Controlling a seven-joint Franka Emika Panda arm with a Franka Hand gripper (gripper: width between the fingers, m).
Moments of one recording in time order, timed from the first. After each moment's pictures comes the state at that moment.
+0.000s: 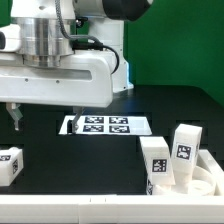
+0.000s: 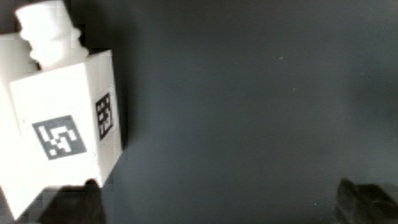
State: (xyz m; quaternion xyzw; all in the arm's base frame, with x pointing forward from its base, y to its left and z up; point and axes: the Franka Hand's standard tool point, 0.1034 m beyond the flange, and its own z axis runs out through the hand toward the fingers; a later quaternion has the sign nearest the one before) arm 0.559 -0.118 0.082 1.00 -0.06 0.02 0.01
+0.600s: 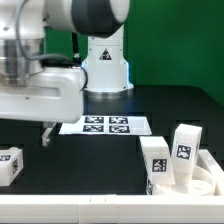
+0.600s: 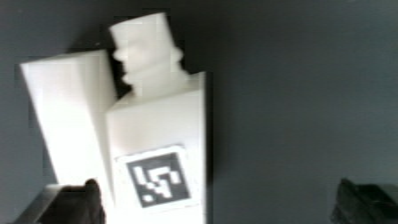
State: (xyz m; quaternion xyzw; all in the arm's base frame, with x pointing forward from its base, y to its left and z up) arm 0.549 -0.173 0.049 1.00 -0.07 0.00 0.02
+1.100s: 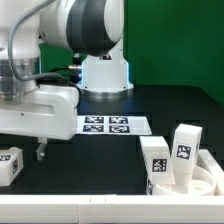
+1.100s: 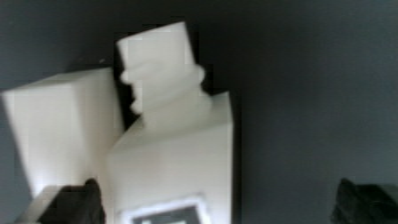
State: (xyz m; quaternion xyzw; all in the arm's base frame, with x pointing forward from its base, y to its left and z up) arm 0.546 -0.171 0.026 1.00 -0.08 0.00 0.04
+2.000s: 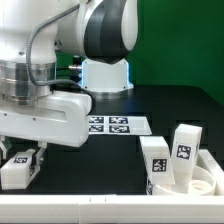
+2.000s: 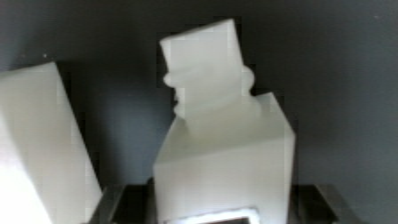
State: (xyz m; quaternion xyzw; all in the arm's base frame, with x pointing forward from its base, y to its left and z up) arm 0.552 -0.158 0.025 0.99 -0.10 0.02 0.05
